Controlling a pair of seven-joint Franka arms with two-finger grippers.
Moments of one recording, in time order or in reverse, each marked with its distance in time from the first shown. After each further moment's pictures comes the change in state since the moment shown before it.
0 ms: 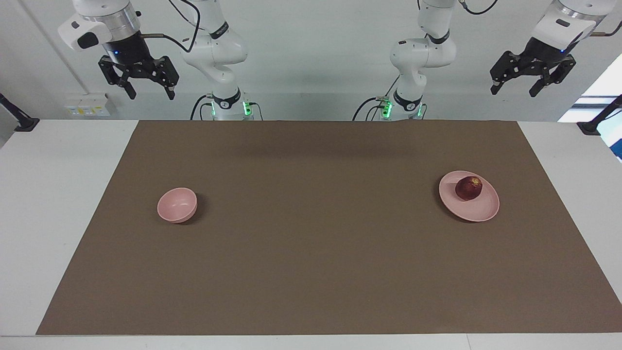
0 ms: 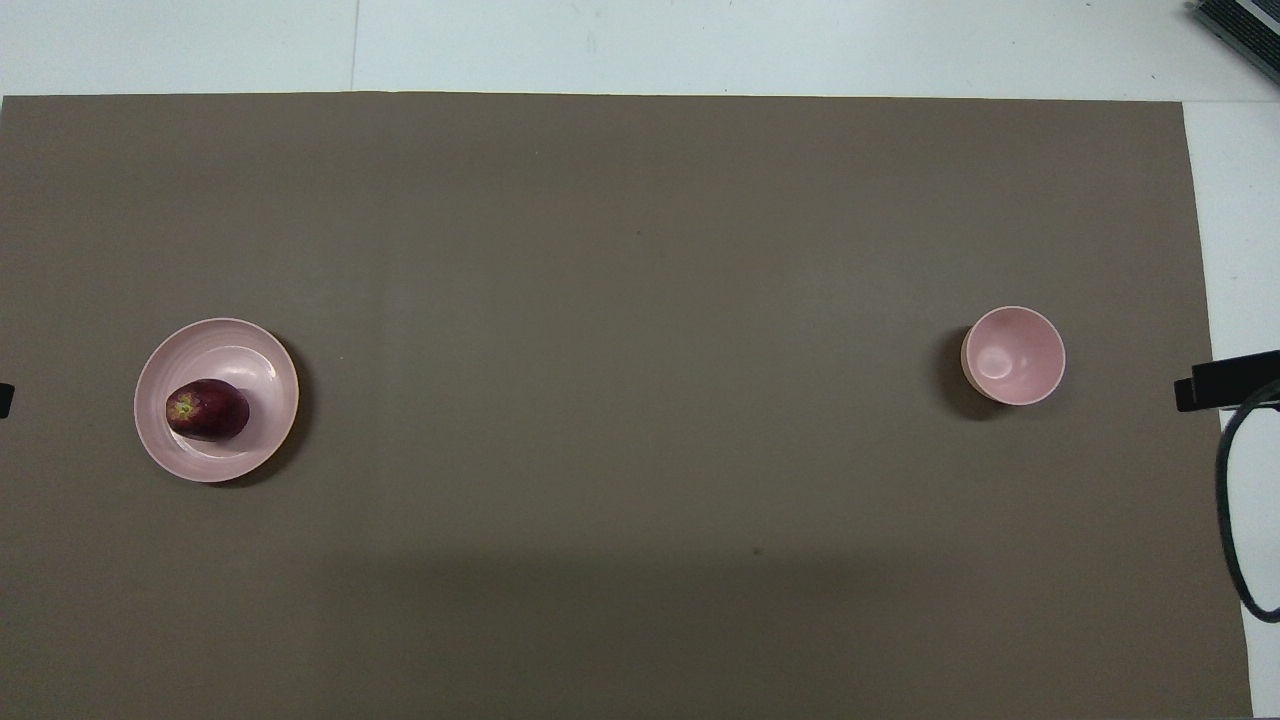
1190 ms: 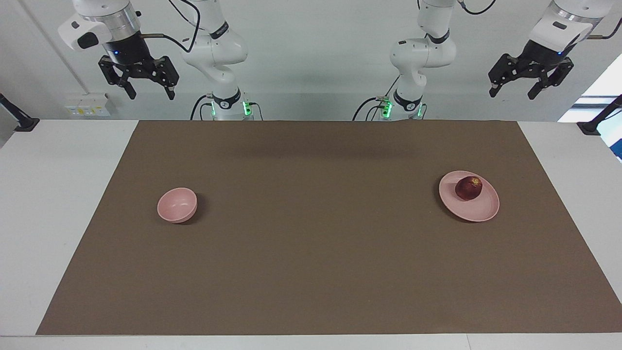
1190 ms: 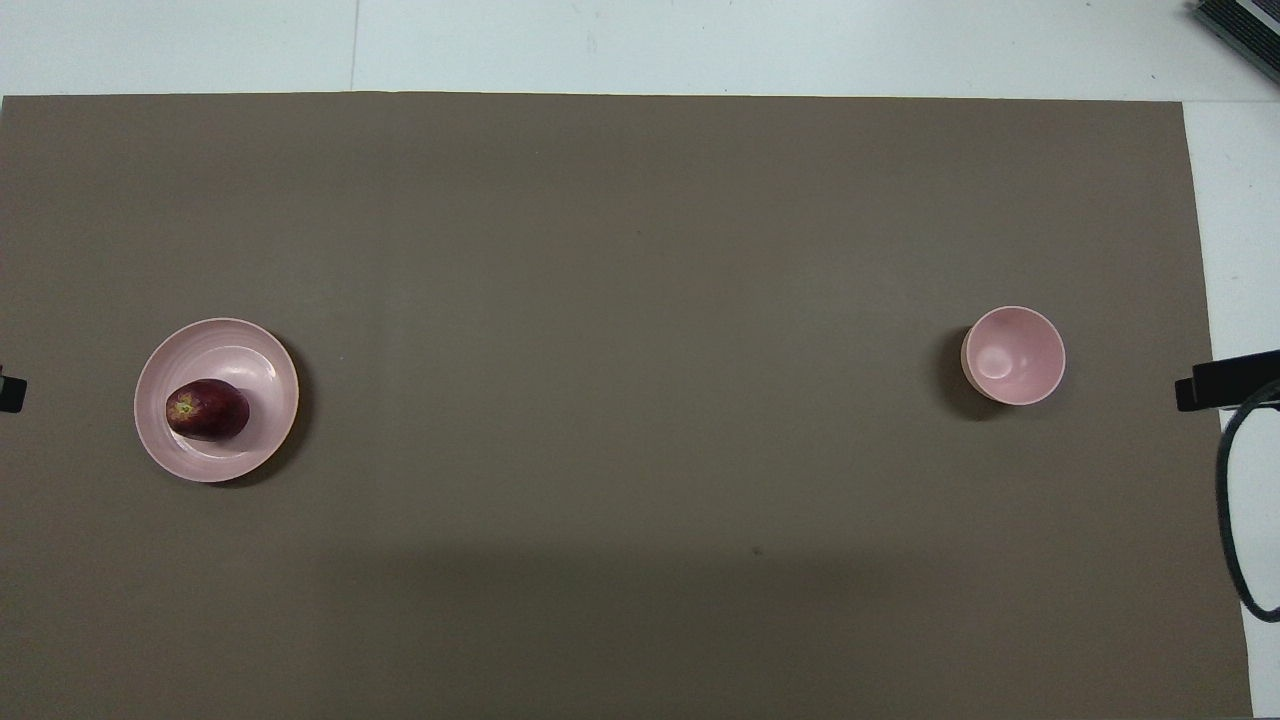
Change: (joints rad) left arm 0.000 -0.035 -0.003 -0.083 0.000 0.089 0.000; right arm -0.003 0.000 -0.001 0.000 -0.004 0.000 0.000
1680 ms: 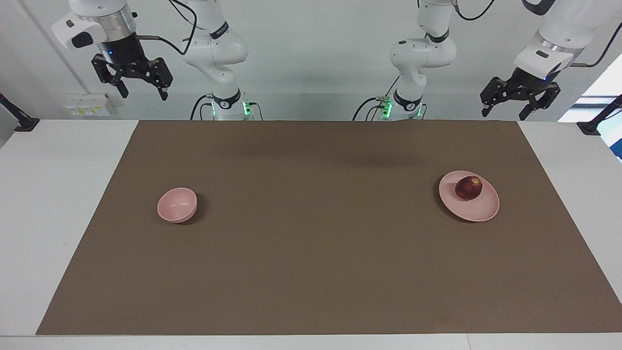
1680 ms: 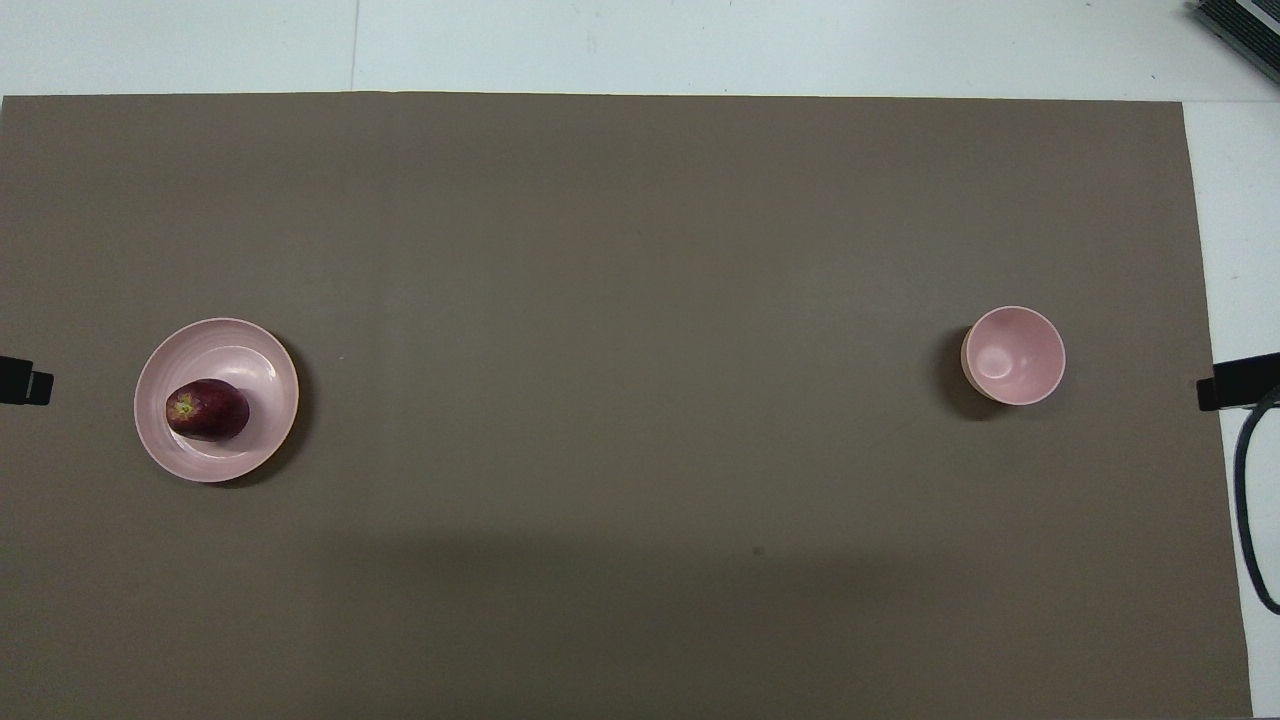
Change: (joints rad) left arm 0.000 -0.021 0.011 -0.188 -0.001 0.162 0.088; right arm -0.008 0.000 0.008 -0.001 -0.047 0.000 0.000
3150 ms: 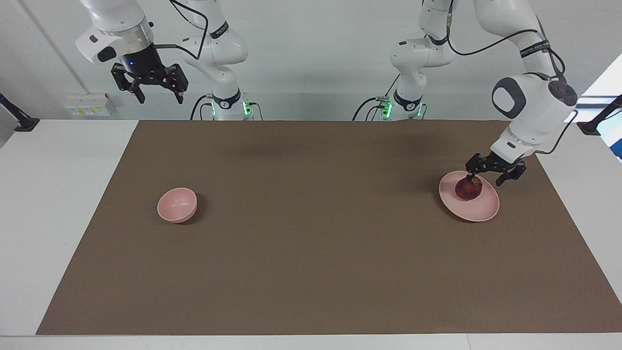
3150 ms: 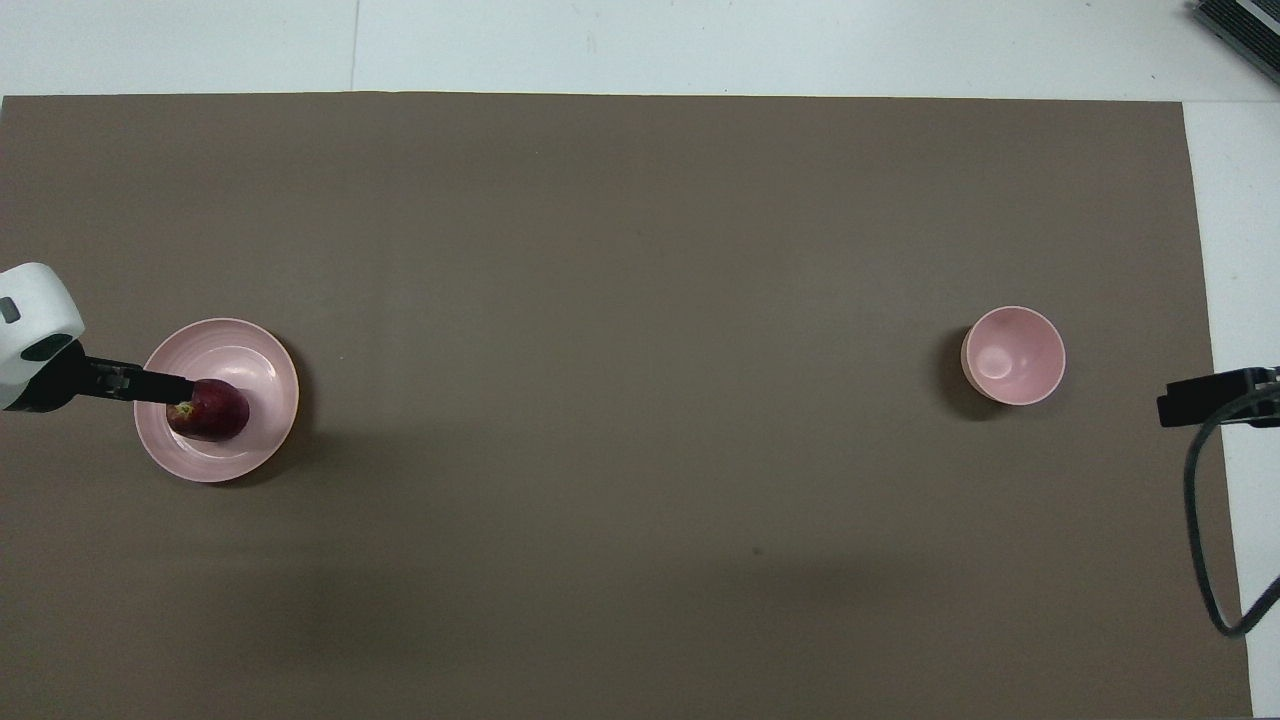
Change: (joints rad) left arm 0.055 0.139 0.068 -0.510 -0.104 0.706 0.202; right arm -0.003 -0.014 0.037 -0.097 0.046 0.002 -0.011
